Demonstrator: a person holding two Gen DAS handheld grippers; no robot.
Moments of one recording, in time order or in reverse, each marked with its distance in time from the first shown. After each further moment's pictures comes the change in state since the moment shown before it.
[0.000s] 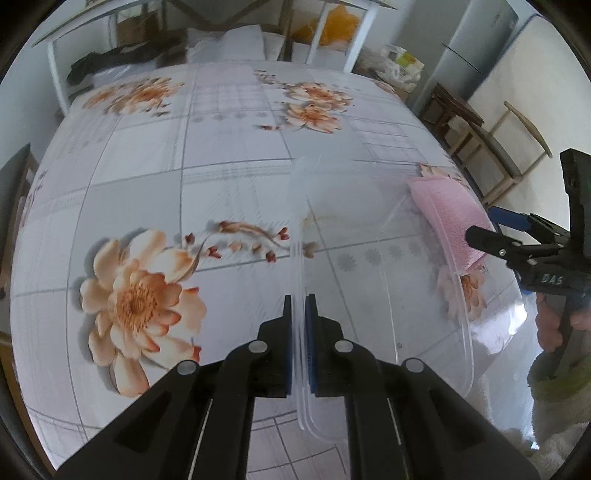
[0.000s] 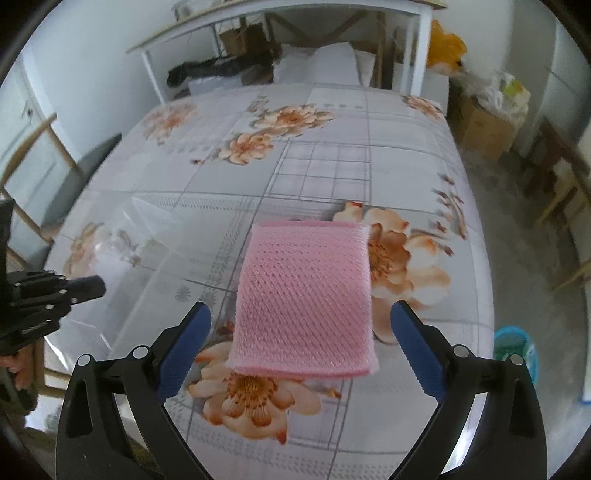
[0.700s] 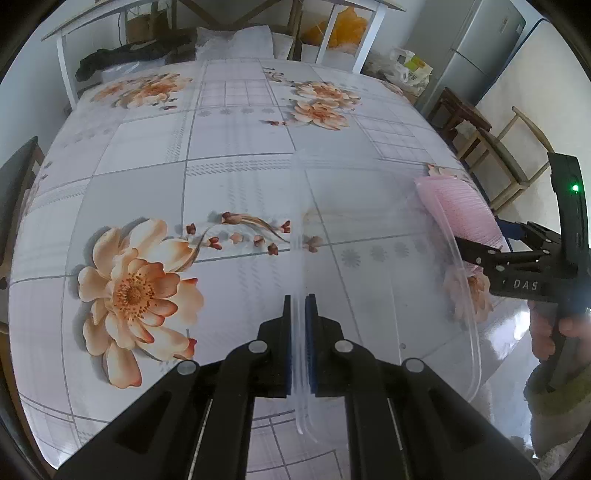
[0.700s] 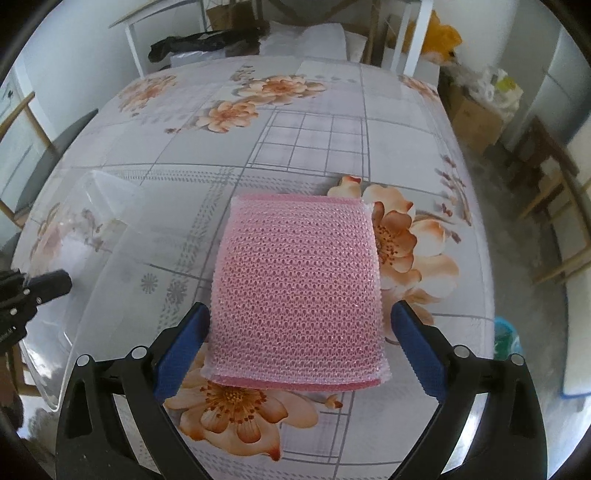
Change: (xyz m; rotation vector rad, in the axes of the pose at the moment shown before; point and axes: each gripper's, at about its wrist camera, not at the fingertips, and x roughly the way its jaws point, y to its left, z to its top) left arm 0.003 -0.004 -0.006 -0.019 -0.011 0.029; right arm 0.023 -0.001 -0.005 0.019 0.105 -0.099
